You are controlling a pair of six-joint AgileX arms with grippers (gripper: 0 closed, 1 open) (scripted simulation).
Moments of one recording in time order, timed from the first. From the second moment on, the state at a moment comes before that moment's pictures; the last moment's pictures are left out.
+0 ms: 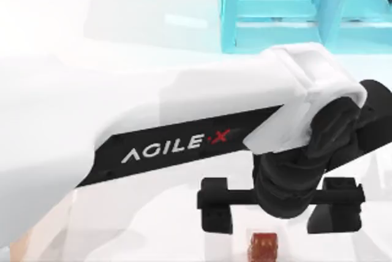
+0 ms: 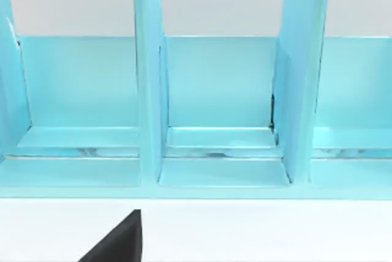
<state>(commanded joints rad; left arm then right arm) -1.14 2.02 1.71 -1.26 0.00 -1.12 0.00 0.00 0.00 0.00 0.00 0.00</state>
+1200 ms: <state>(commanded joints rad) -1.14 2.12 1.45 -0.90 0.00 -1.12 0.00 0.00 0.00 0.00 0.00 0.00</state>
